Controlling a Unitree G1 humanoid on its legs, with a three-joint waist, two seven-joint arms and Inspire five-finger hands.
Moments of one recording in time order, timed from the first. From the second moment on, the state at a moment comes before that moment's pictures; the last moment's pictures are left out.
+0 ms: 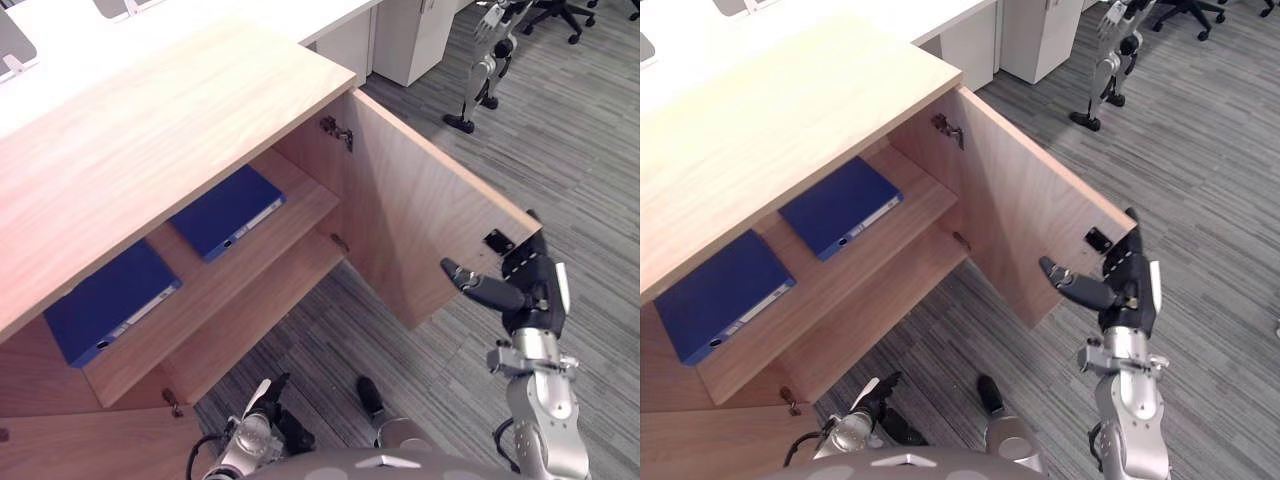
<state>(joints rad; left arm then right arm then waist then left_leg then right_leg) 0.03 0.07 -0.09 1.05 0.40 -0.10 0.07 0.38 -0.18 -0.08 -0.26 0.32 -0.19 -0.05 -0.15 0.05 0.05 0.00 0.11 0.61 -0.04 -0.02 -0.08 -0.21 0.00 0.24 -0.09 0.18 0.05</state>
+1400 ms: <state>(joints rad) 0.06 0.15 0.04 1.02 0.36 -0.08 0.10 -0.01 -0.19 0.10 0.31 0.16 -0.12 -0.10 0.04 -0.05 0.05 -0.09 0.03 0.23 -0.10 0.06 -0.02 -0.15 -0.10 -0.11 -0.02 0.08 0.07</state>
